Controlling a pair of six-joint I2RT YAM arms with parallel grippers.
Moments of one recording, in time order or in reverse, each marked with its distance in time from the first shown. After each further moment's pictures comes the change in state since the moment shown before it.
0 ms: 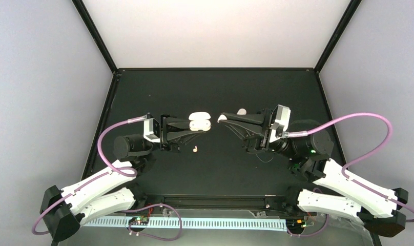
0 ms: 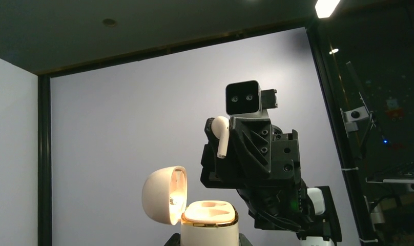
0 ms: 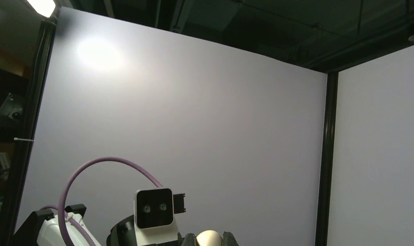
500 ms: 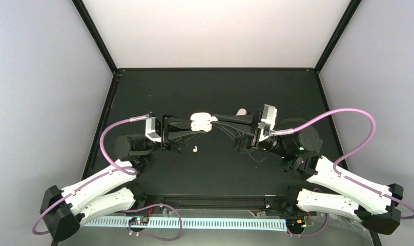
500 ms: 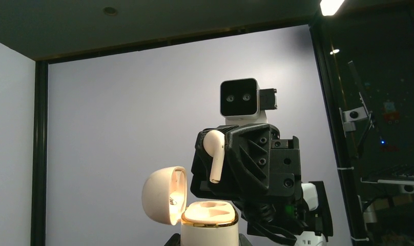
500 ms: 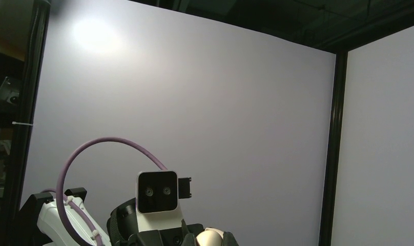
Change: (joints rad) left arm -0.001 0.000 -0.010 -0.022 -0.001 -0.033; right arm 0.004 0.056 -0.019 0.016 -0.009 0.000
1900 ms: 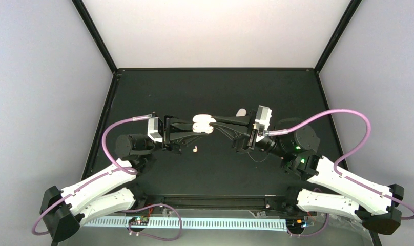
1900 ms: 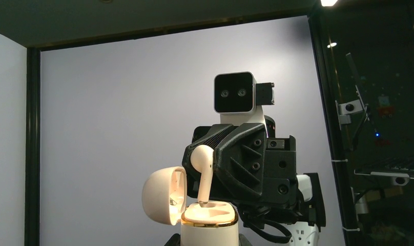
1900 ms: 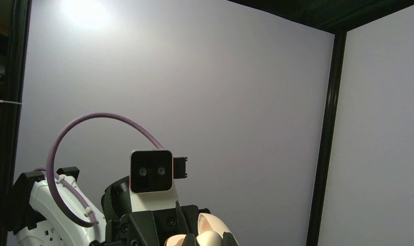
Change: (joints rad) left arm -0.001 -0.004 0.000 -0.040 0.023 0.000; right arm 0.000 -0.005 0.000 -0.083 0.018 -0.034
